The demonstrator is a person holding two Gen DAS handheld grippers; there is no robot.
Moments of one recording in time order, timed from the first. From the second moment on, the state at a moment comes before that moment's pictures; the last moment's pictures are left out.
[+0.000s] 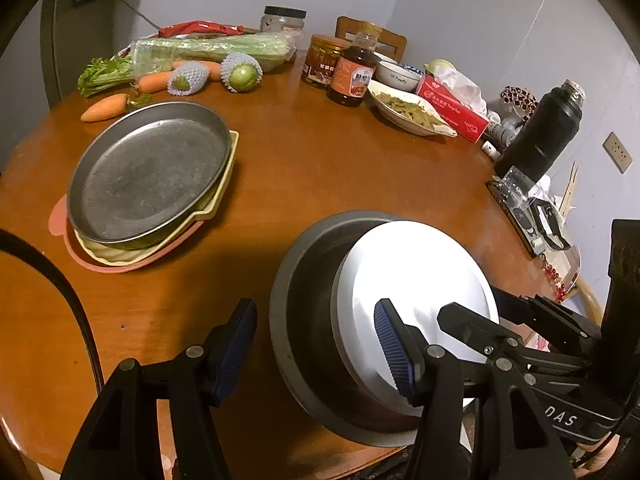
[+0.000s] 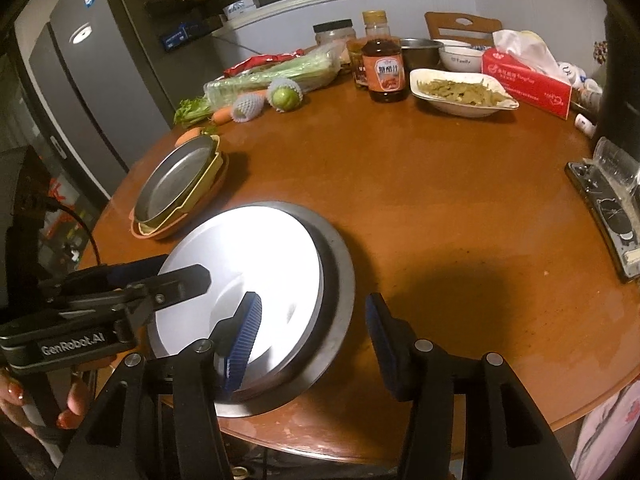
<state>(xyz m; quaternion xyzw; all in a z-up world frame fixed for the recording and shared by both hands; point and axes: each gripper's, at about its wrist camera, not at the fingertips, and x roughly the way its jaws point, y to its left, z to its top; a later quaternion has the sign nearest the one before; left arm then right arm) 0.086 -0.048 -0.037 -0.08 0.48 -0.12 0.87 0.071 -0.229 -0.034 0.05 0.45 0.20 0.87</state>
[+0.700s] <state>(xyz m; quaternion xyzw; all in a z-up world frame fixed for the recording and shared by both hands) 0.096 -0.056 -0.053 -0.05 0.48 -0.11 0.87 0.072 -0.215 -0.045 0.05 0.46 0.22 0.86</state>
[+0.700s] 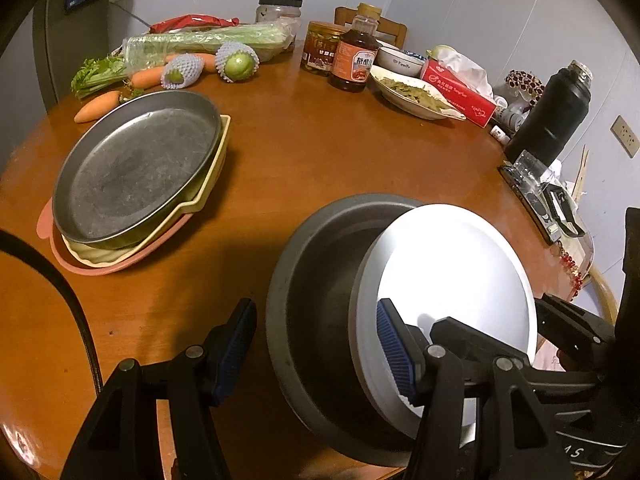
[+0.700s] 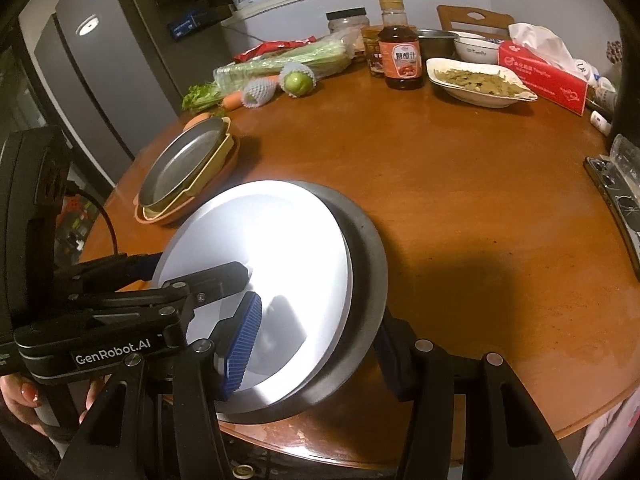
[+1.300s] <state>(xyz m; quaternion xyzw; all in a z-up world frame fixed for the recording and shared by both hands) 0.091 -0.058 -0.049 -0.06 0.48 -0.11 0.87 0.071 -0.213 -0.042 0.04 0.44 0.22 0.87</state>
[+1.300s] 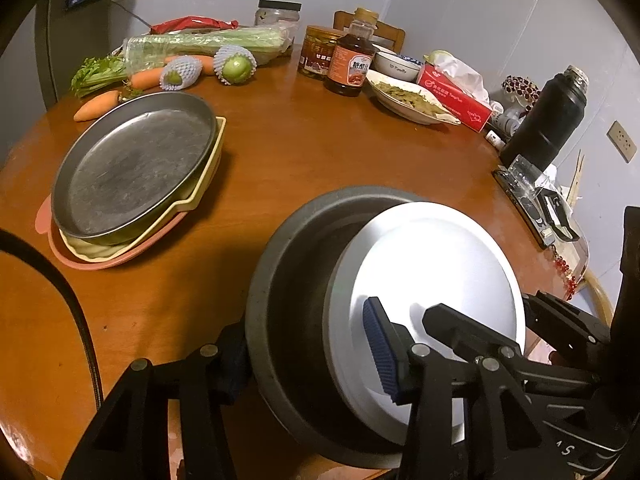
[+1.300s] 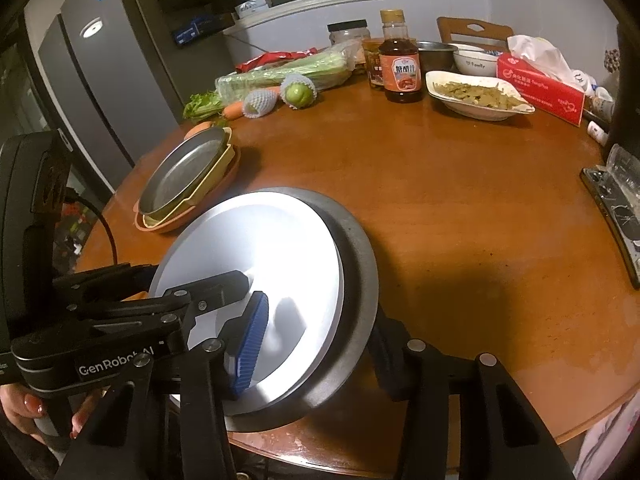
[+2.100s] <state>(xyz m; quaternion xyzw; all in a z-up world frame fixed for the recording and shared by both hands) 0.092 0.016 0.003 -0.08 0.42 -0.06 0.90 0.088 -0.146 0.006 0.02 0.39 0.27 0.88</state>
